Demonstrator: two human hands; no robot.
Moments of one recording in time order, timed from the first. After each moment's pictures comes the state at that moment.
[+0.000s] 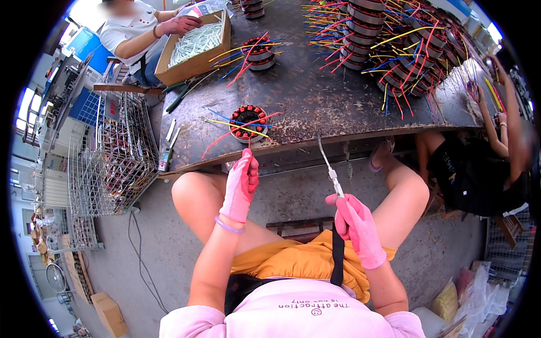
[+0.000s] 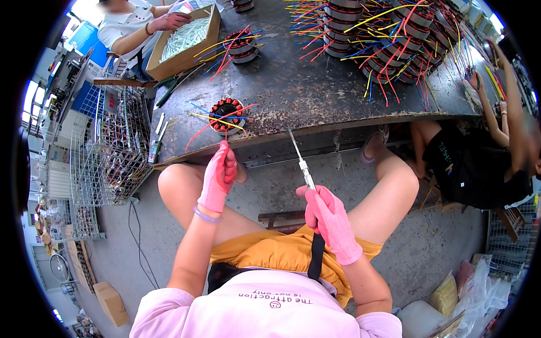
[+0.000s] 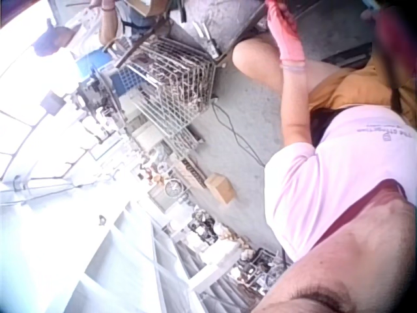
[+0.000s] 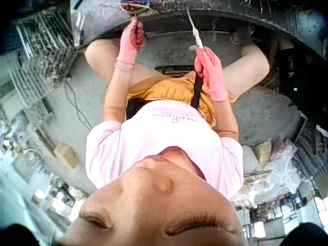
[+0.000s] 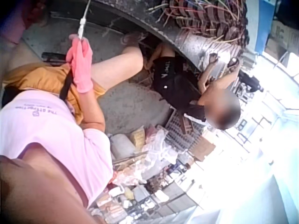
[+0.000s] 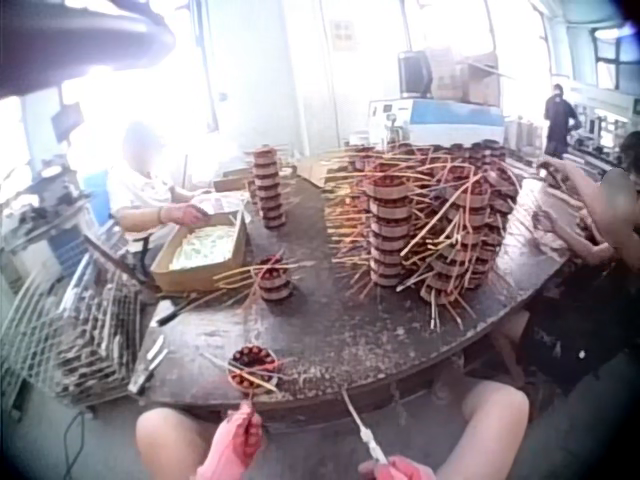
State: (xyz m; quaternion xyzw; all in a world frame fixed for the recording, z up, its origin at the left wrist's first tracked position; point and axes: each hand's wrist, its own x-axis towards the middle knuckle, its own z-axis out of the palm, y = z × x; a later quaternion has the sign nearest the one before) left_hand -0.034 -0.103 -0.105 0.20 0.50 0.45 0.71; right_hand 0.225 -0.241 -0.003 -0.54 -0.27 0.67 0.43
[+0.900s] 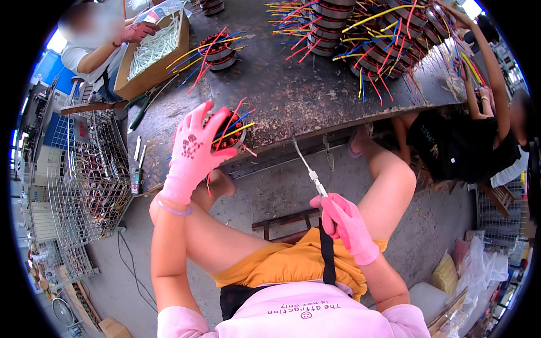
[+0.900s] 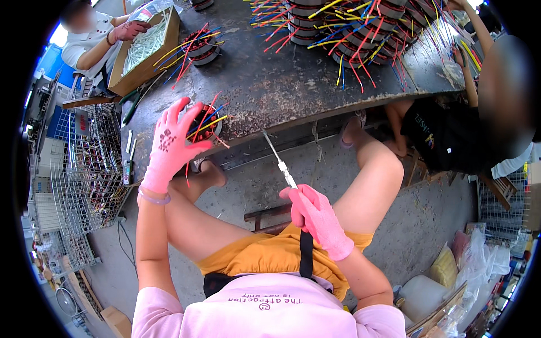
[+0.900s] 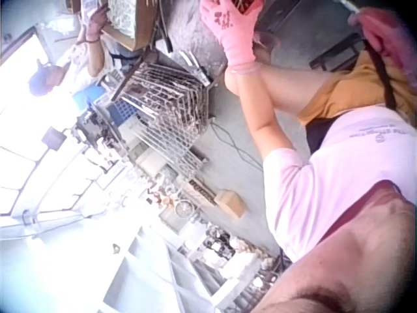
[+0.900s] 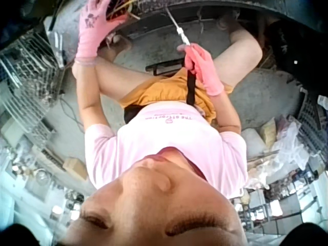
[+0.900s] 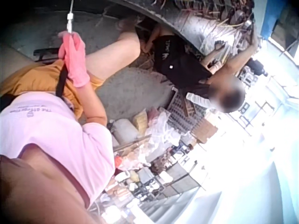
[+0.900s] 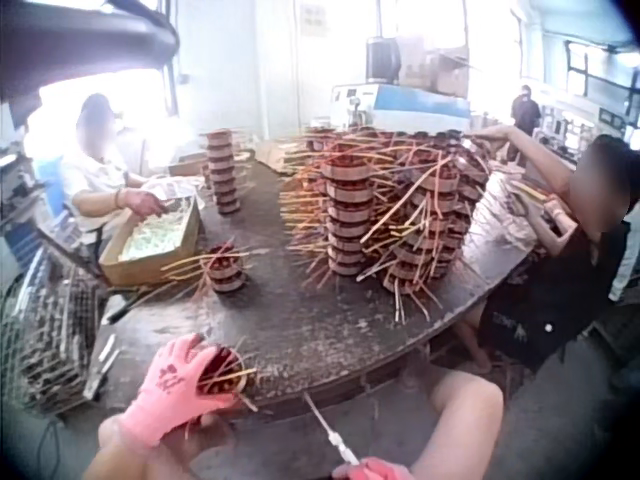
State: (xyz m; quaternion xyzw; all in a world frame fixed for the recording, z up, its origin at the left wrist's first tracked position) left_hand -0.030 -0.028 -0.007 0.89 0.42 0.17 -0.01; right_hand 0.235 -0.235 -0.009 -0.57 -0.25 0.67 0.40
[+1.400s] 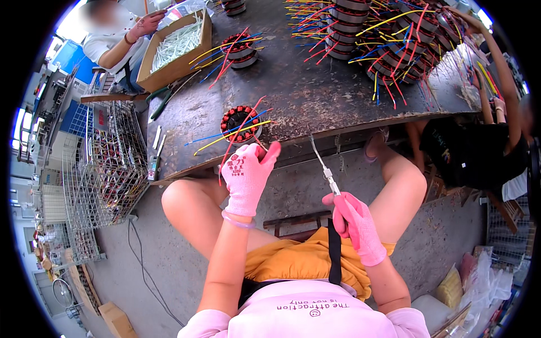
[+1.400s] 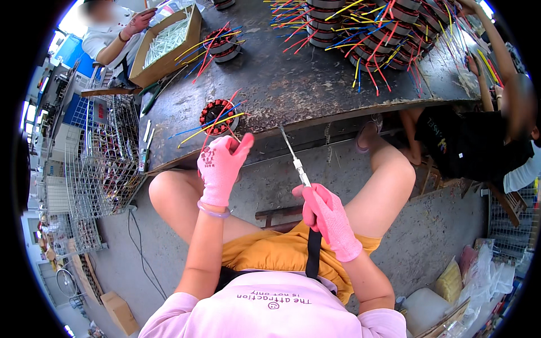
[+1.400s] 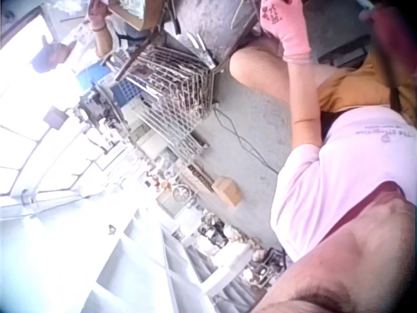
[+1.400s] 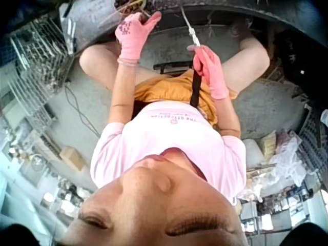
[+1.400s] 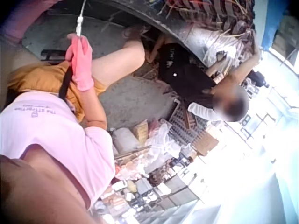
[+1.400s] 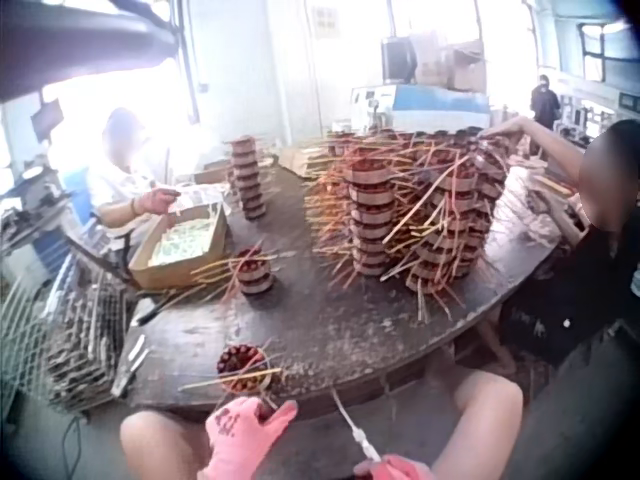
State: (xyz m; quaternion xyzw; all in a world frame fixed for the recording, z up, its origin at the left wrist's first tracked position) left_hand 0.030 -0.100 -0.051 0.74 0.64 0.21 0.05; right_hand 0.237 -0.240 -0.013 -0.55 -0.25 0.67 0.43
